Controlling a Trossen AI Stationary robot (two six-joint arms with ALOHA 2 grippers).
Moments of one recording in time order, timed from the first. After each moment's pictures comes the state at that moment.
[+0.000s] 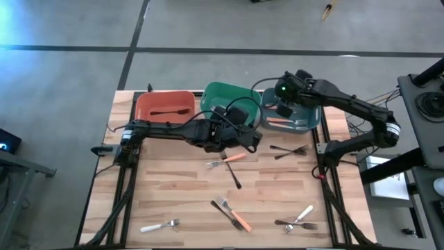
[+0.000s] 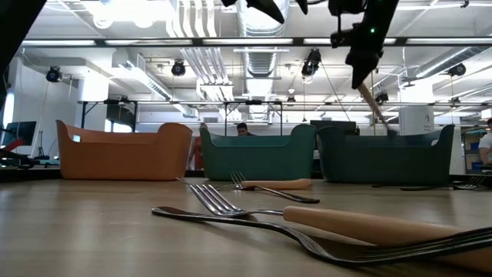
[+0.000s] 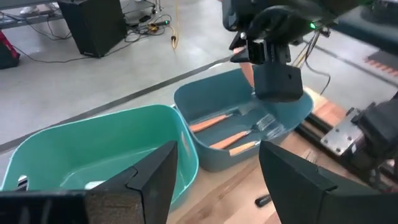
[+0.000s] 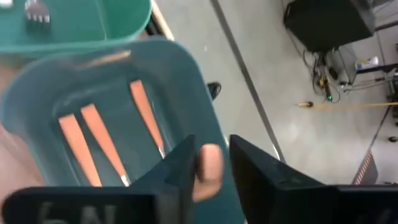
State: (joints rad) left arm -0.11 2.05 2.18 -0.85 -0.86 -0.67; right arm -0.53 1.30 1.29 -1.05 0.52 -0.22
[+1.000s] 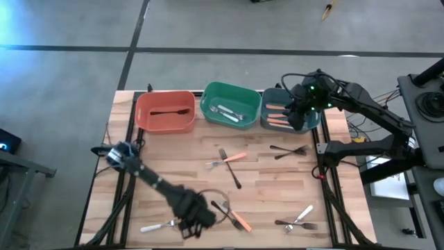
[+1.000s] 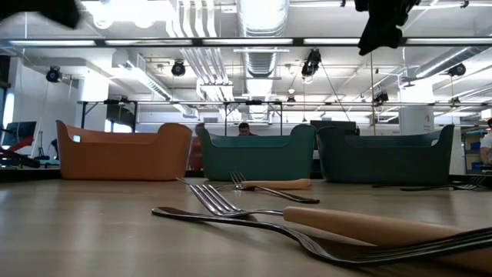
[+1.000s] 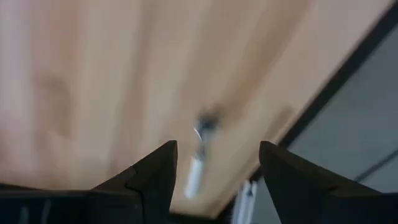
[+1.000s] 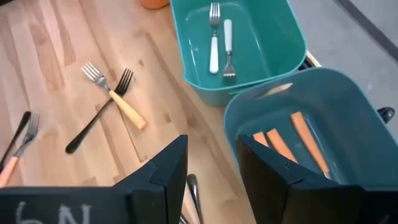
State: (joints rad) left arm -0.58 2.03 1.75 -1.36 0.27 -0.96; right arm -0.54 1.05 1.29 -1.09 -0.16 0.01
